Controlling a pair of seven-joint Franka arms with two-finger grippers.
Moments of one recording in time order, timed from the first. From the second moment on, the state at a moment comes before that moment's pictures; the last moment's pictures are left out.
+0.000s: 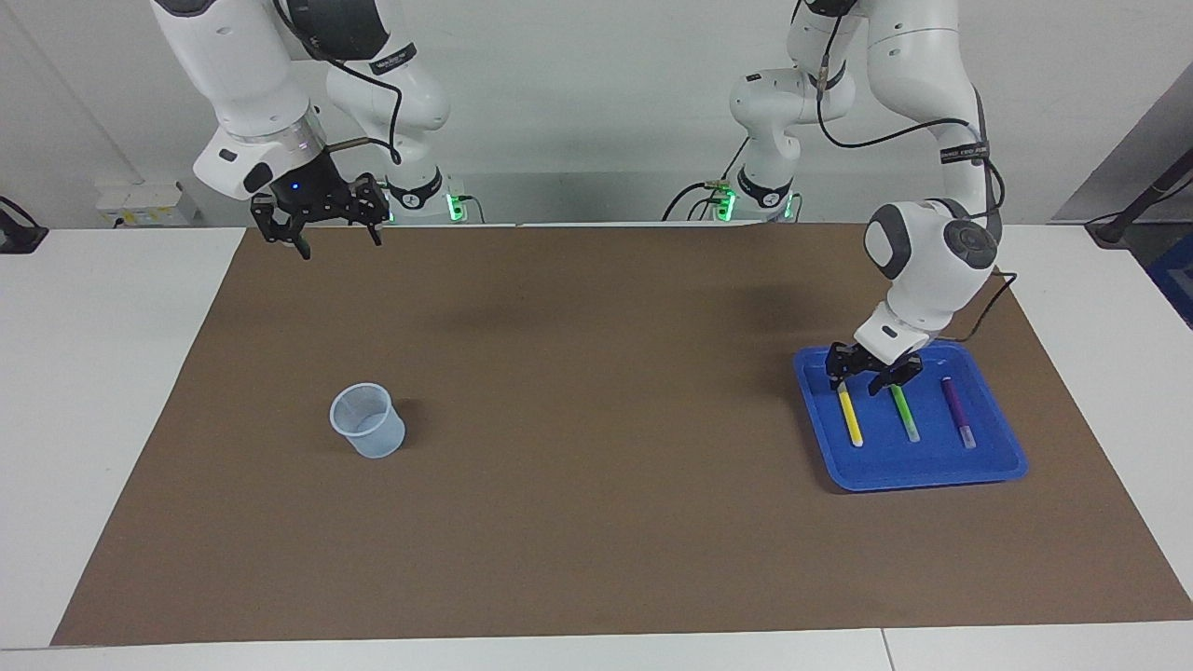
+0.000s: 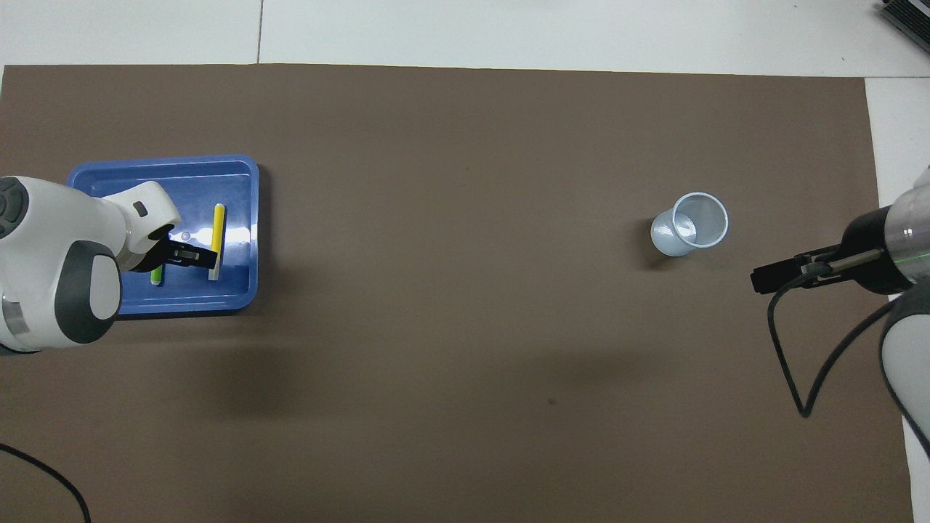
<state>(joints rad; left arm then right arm) 0.04 0.21 -0.06 -2.11 -0.08 2.37 0.27 -0.37 -0.13 0.42 -1.77 0.07 1.60 -0.17</state>
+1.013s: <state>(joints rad) 0.03 0.25 -0.06 -2.11 -0.11 2.44 0.27 -0.37 -0.13 0.42 -1.77 0.10 1.60 -0.17</state>
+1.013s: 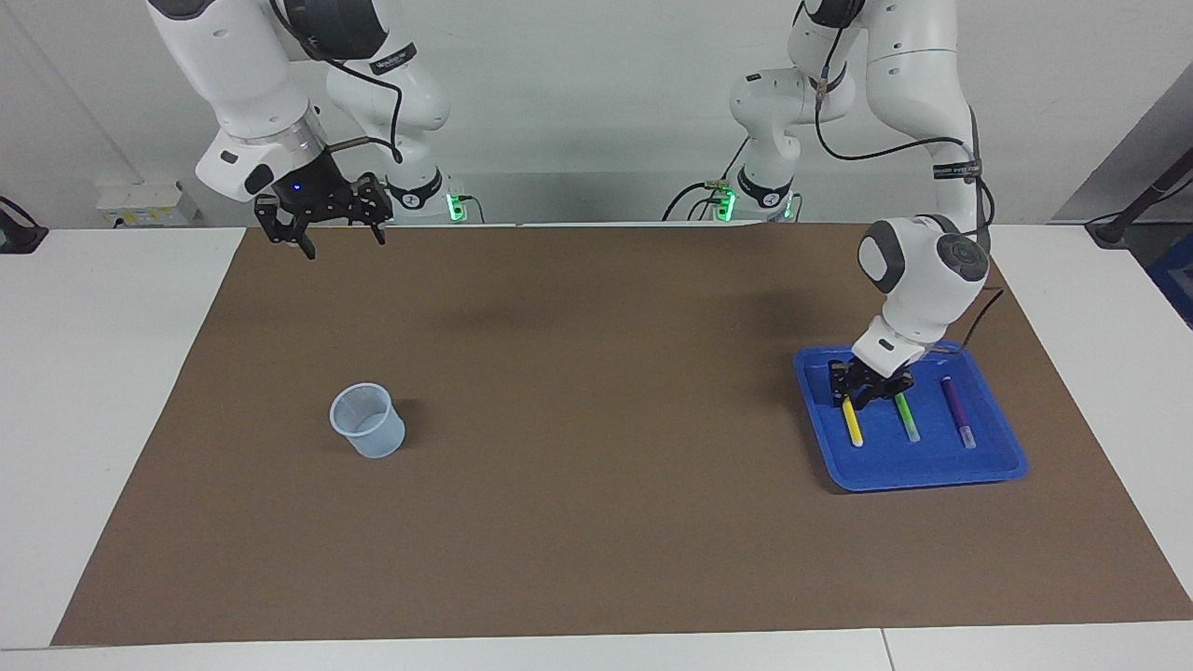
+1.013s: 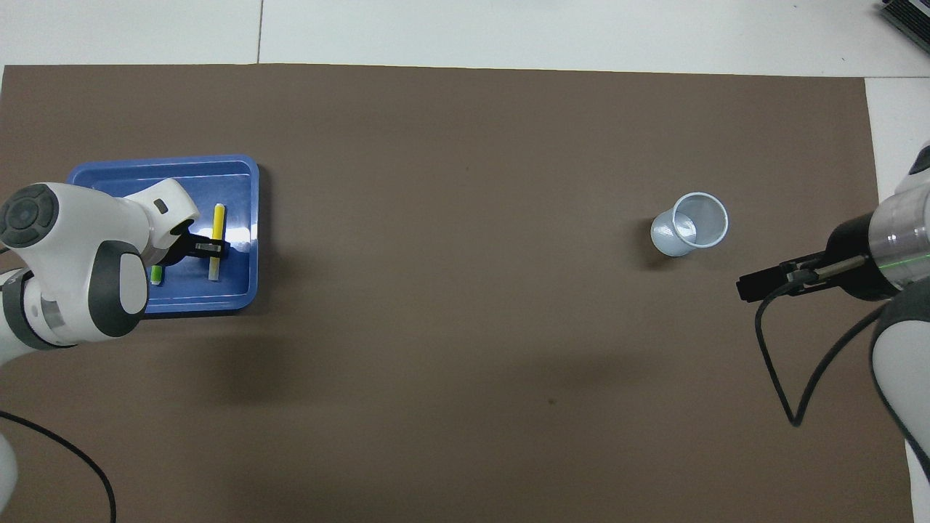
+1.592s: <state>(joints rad) 0.03 0.25 -0.06 -2.09 -0.11 2.43 0.27 -0.37 -0.13 0.42 -1.77 0.18 1.62 -0.17</state>
